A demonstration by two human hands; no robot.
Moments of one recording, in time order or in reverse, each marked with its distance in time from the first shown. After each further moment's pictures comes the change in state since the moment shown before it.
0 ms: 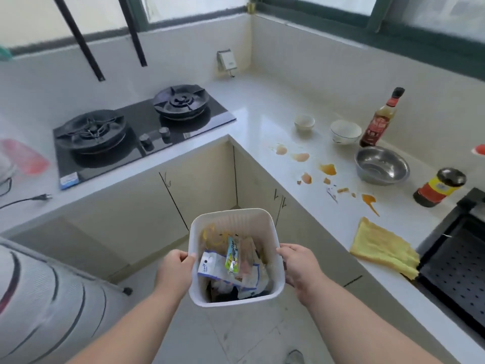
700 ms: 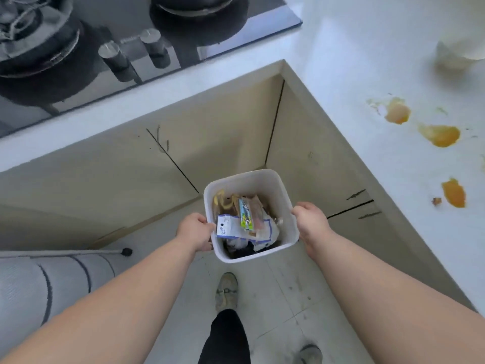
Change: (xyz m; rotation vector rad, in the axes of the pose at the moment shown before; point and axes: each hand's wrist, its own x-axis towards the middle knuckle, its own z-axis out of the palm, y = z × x) left_hand 0.320 -0.022 0.129 -0.192 -0.261 -0.449; right_hand 0.386 0.005 0.132 -0.291 0.049 0.155
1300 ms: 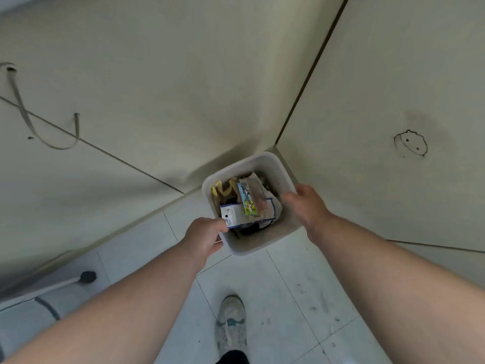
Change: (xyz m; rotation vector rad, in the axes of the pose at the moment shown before) left_hand 0.267 -0.041 0.085 -0.213 -0.208 -0.220; right_hand 0.258 0.042 0.117 -0.205 0.003 0.021
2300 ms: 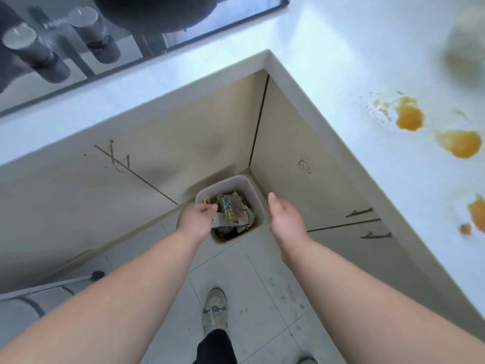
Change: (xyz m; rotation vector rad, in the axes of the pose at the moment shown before) left_hand -0.201 0.055 0.031 0.295 0.159 0.429; right_hand -0.232 -0.061 -0.087 0.268 0.062 -0.078
